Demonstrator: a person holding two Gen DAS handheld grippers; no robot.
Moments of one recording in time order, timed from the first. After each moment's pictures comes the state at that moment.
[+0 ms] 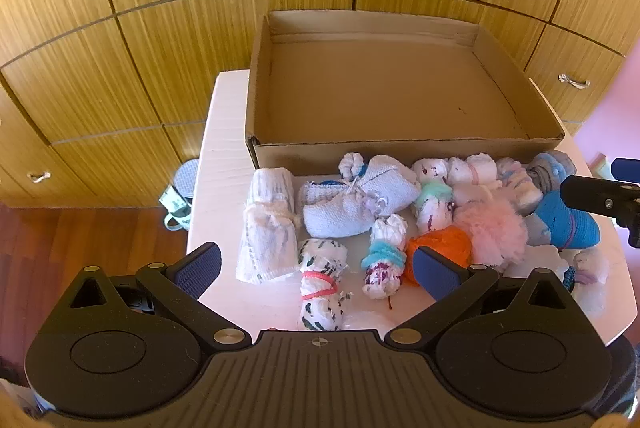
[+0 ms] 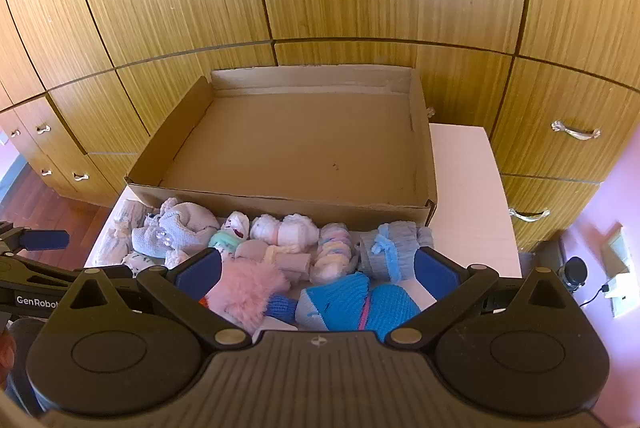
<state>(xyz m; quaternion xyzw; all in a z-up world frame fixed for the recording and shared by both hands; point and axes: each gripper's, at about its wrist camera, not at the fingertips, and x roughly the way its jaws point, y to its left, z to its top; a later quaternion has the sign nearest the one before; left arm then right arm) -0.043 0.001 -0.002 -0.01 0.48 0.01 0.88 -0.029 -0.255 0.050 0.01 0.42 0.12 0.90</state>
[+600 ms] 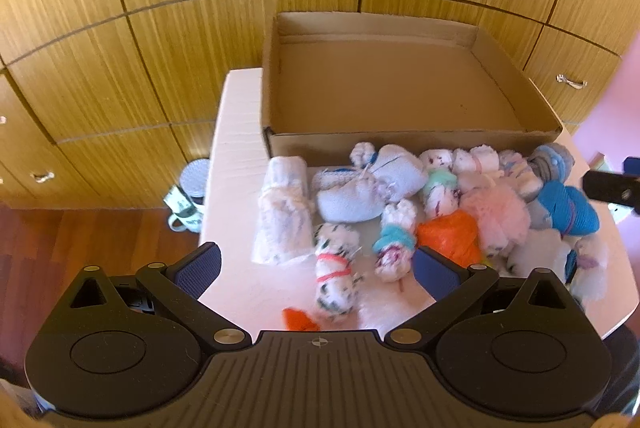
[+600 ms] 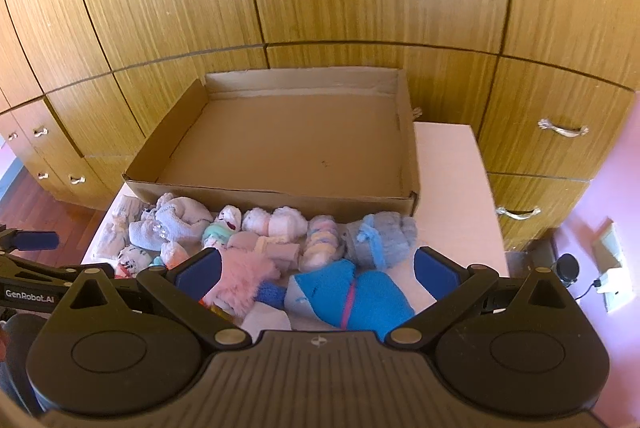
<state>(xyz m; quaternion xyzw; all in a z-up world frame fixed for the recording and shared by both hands) -0.067 0.012 -0.001 0.00 0.47 0.01 0.88 -0.053 -0.266 0.055 0.01 0.41 0.11 0.91</state>
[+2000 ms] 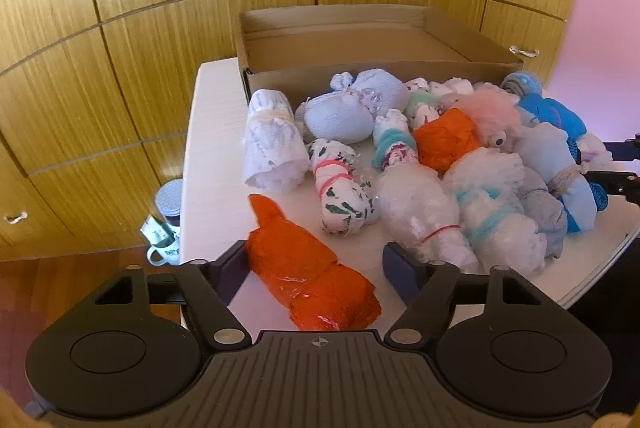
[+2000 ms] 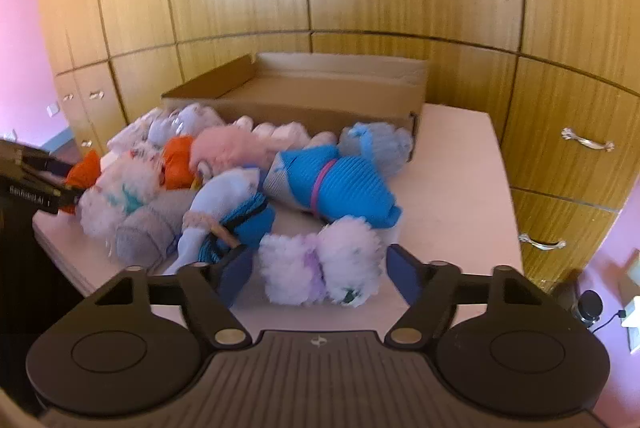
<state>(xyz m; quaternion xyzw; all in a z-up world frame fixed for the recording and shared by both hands) -0.128 0.027 -0.065 0.04 0.40 -0.06 0.92 -0.121 -0.312 -0.032 -0.04 0.32 0.20 0.92</state>
